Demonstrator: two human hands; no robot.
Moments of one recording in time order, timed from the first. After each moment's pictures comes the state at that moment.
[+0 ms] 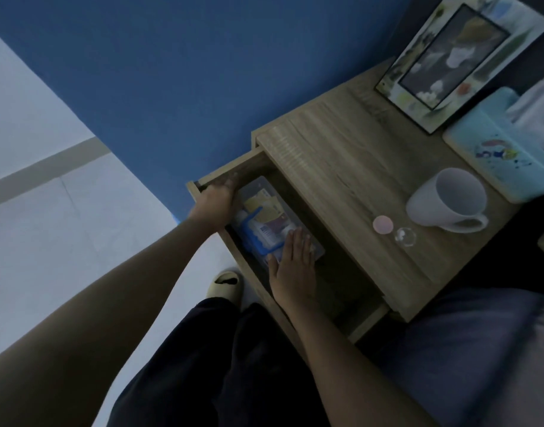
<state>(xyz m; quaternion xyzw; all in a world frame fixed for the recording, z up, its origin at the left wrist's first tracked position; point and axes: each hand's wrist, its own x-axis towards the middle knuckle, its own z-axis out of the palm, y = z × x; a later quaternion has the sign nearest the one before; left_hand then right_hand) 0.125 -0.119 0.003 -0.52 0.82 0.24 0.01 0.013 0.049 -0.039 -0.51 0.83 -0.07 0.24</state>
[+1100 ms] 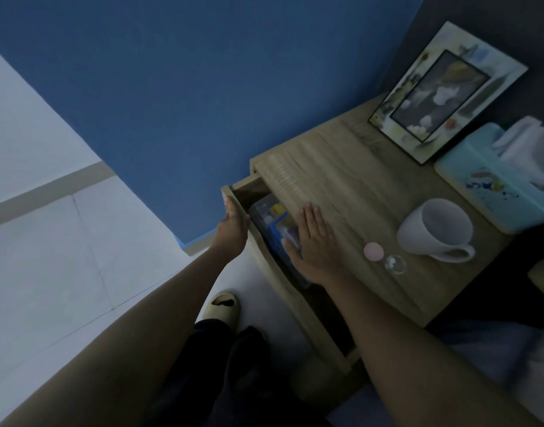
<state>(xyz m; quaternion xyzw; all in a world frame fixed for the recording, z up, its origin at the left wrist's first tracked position) 0.090 -0.097 -0.017 -0.59 0.69 0.41 -0.11 -0.082 -0.007 -0.015 -0.64 0.74 -0.03 0.19</state>
